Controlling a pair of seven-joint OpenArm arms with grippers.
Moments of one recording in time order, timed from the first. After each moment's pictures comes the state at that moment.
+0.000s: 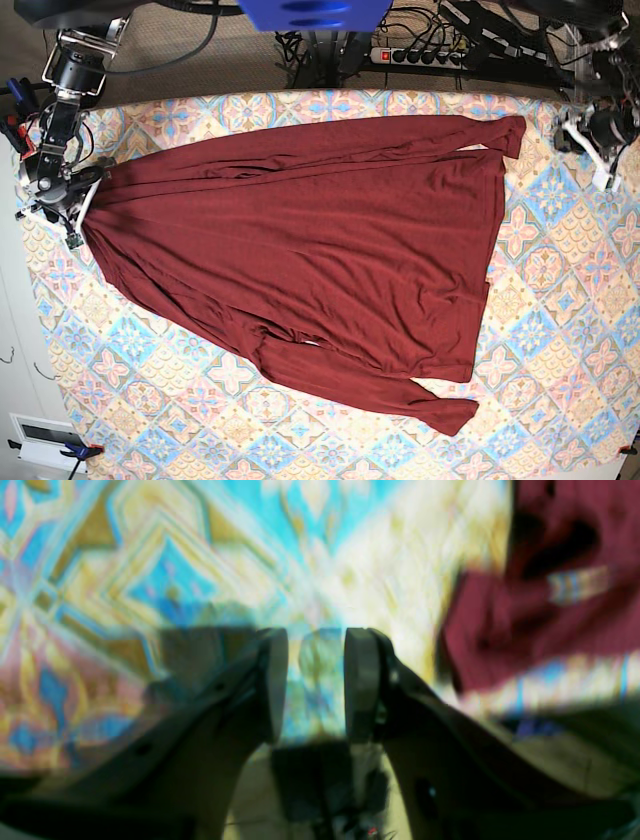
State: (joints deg) left arm 18.6 -28.1 -39.2 85.2 -41.7 -41.4 71.0; right arm -0.7 24.0 24.3 77.5 -14.7 35.5 -40.4
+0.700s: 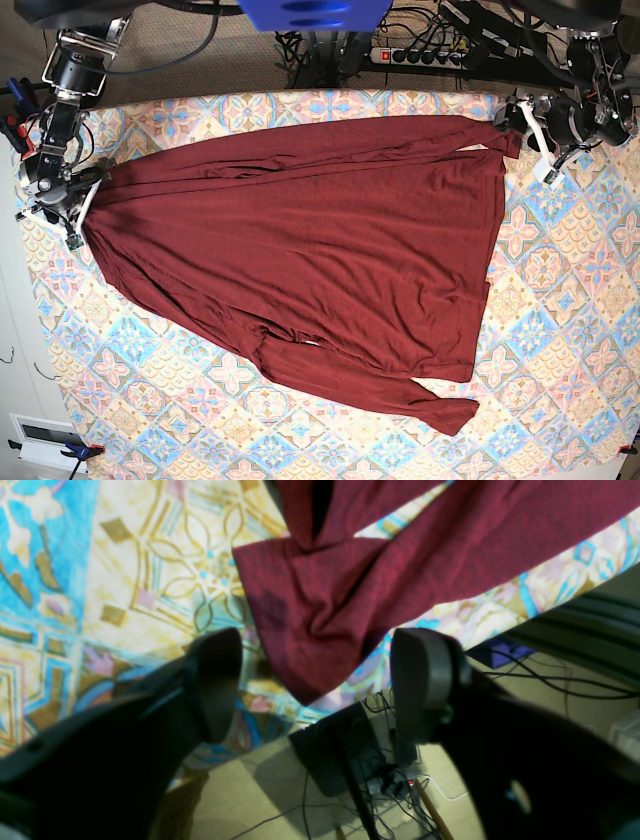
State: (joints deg) left arm 21.6 -28.2 -25.5 94.2 -44.7 -41.4 73.1; right arm -0.7 24.0 24.3 77.5 -14.7 35.5 -40.4
